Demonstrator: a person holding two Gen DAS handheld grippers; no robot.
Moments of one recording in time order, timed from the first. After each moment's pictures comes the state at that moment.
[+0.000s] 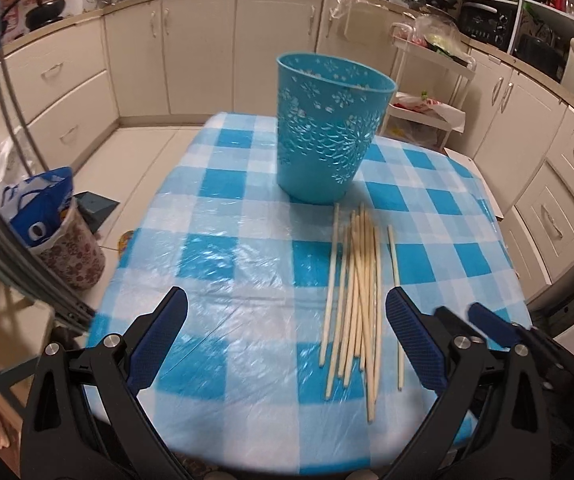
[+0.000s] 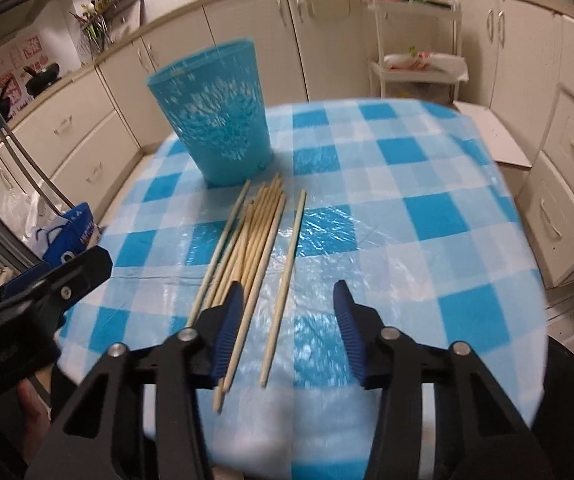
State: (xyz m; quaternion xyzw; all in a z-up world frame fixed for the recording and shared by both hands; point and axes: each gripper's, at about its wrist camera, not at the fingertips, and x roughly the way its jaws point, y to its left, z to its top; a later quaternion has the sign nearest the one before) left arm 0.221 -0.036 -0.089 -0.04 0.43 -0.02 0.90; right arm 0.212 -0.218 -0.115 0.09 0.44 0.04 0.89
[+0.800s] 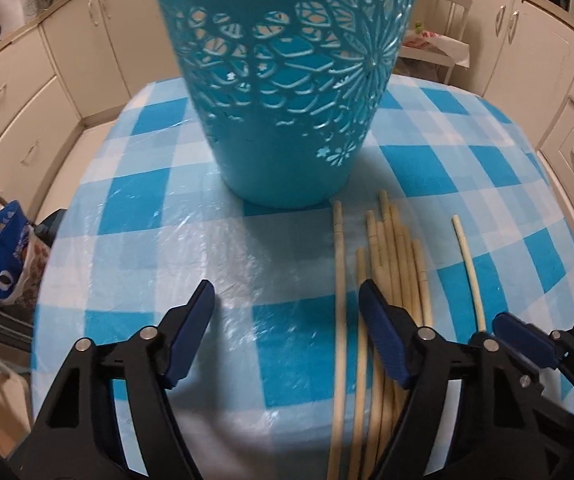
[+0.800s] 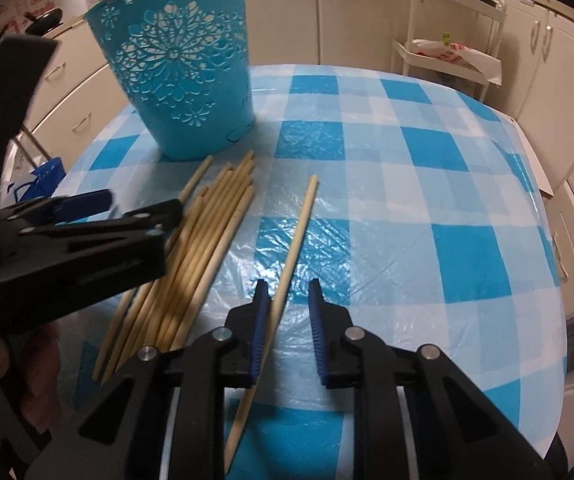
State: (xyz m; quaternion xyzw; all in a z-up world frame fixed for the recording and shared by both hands) left arm 0.347 -0.081 -0.170 0.04 0.49 -0.06 0.87; right arm 0.280 -0.225 -0.157 0.01 0.48 0.07 0.88
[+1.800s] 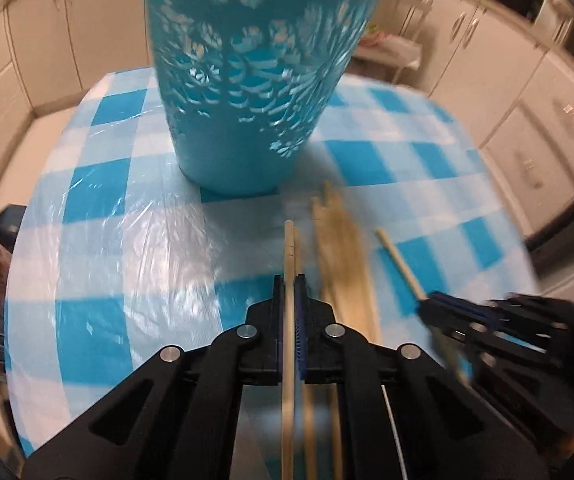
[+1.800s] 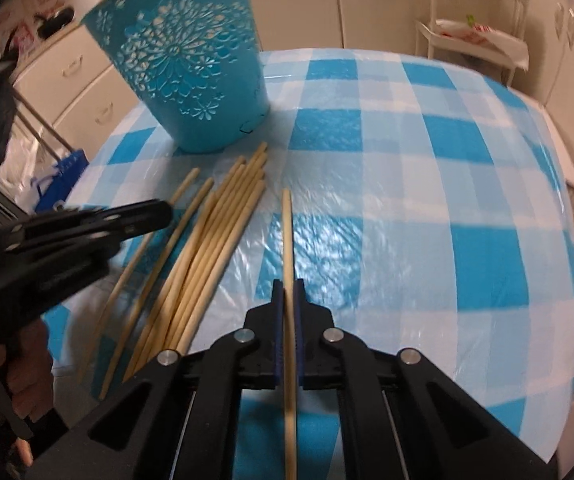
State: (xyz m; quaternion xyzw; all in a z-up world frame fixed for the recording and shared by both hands) left arm 0.330 -0.063 -0.143 -0.03 0.49 -0.16 0.85; right arm 0.284 -0.243 -0.158 0.07 0.51 0.11 0.85
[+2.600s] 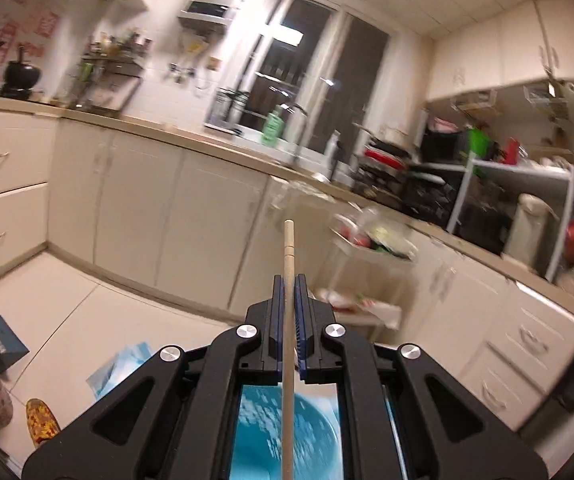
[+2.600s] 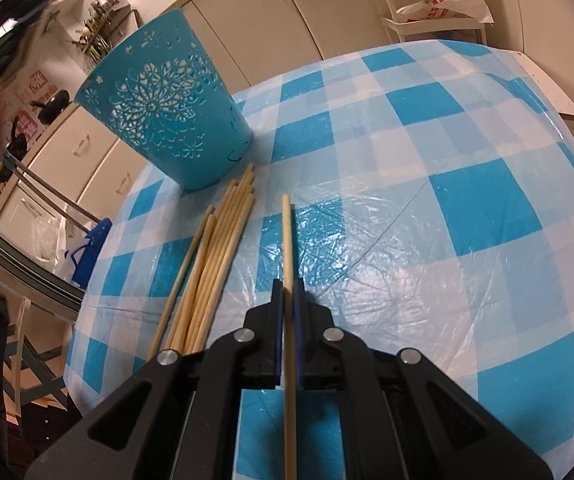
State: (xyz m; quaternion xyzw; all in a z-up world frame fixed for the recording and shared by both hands) left arm 0.389 -0.019 0.070 -0.16 0.11 -0.11 0.97; right arm 0.268 -0.266 -0.169 0.19 0.45 0.12 0.86
